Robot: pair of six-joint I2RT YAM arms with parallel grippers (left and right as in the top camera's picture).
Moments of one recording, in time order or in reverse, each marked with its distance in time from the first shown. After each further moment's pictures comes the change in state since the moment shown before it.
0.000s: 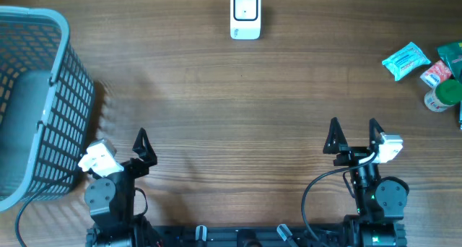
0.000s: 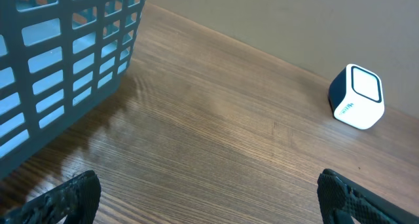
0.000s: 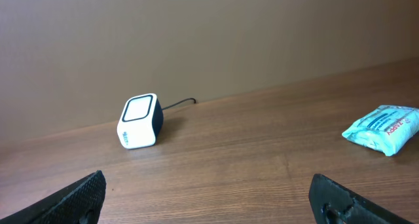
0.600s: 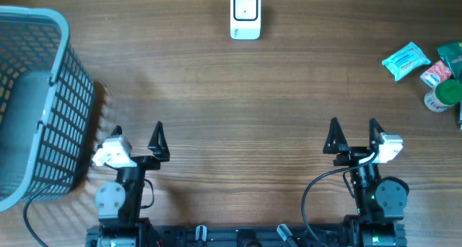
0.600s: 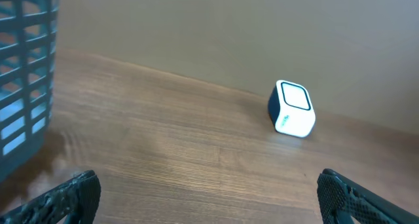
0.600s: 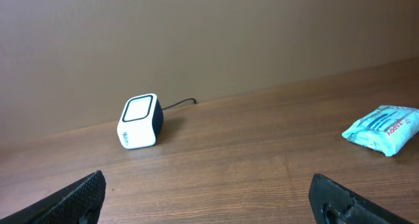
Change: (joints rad) left arm -0.178 -0.001 -0.106 0.317 0.007 0.051; right arm 0.000 -0.001 0.000 0.000 0.000 0.000
